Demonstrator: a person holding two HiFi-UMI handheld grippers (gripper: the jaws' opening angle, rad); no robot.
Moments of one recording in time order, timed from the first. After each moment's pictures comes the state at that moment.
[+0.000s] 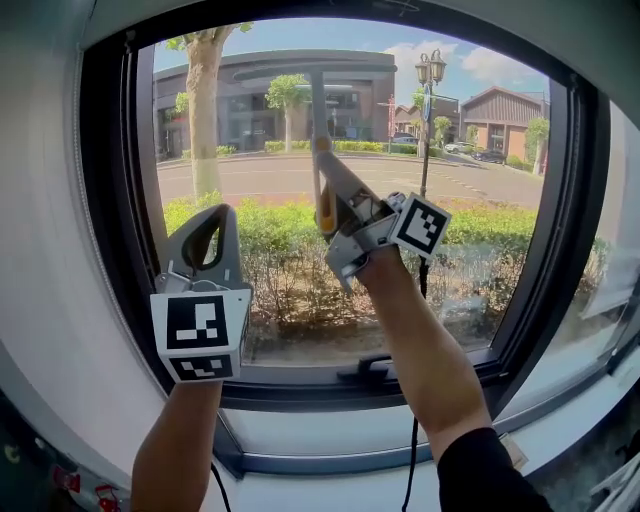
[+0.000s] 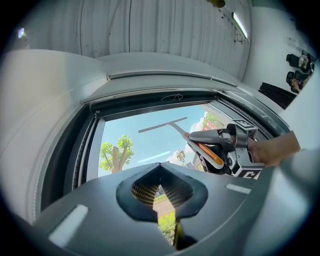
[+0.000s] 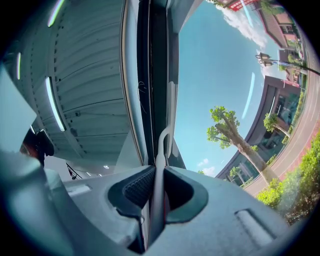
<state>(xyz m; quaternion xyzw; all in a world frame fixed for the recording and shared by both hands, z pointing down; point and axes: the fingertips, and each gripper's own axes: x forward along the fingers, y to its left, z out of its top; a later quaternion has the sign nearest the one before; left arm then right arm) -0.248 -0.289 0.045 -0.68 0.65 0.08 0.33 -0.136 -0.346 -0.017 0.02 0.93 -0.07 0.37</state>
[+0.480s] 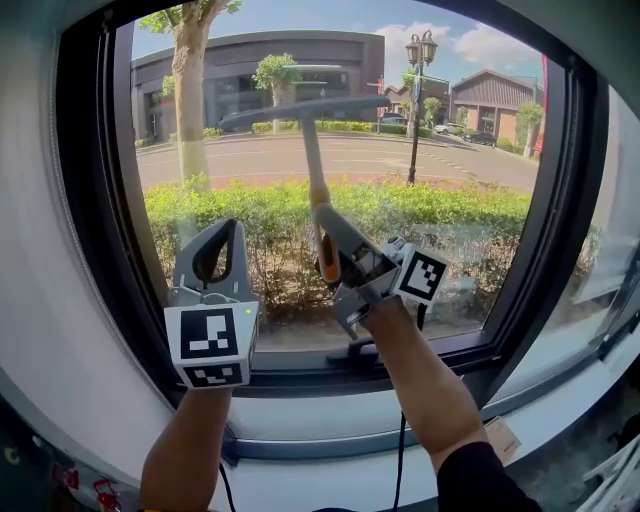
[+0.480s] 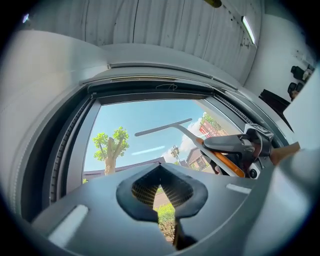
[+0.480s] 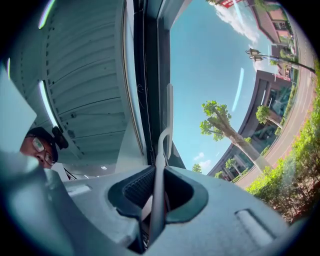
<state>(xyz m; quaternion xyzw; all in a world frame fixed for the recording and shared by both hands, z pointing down) -0.225 -0.314 0.104 -0.71 0.64 0.08 0.28 -0.117 -0.338 0.085 0.01 0.93 -0.12 0.35</state>
